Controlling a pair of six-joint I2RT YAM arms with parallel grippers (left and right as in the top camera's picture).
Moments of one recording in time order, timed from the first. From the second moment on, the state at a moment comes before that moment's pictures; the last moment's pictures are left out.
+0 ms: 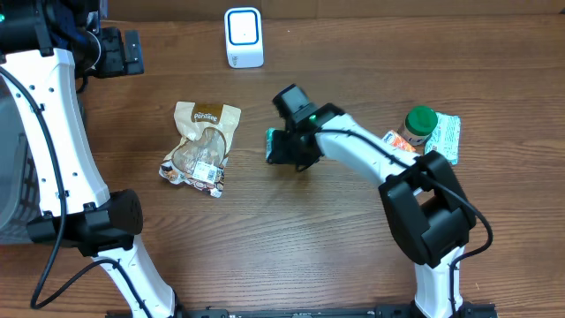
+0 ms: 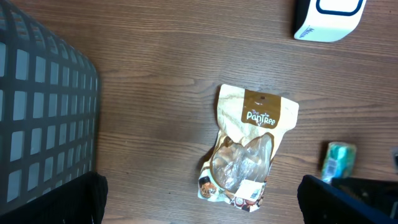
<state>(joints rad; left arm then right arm) 0.17 2.09 2.64 -1.69 0.05 0.00 0.58 2.09 1.50 -0.69 -0.23 0.55</state>
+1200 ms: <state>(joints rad) 0.17 2.09 2.64 -1.69 0.05 0.00 0.46 2.20 1.57 -0.69 -0.45 0.46</state>
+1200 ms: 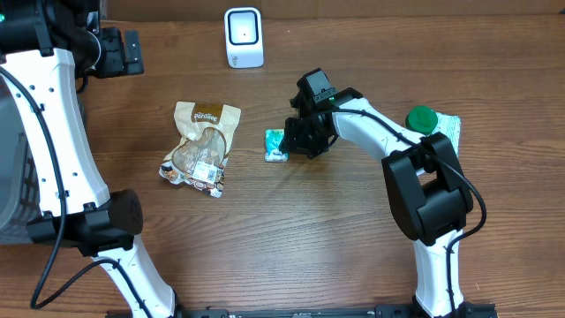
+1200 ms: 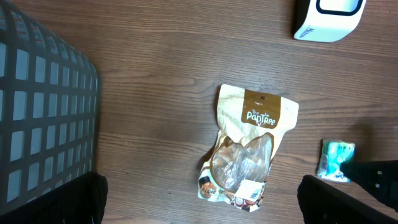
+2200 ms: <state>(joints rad) 0.17 2.09 2.64 -1.69 0.05 0.00 0.27 2.08 1.57 -0.58 -1.26 0.37</state>
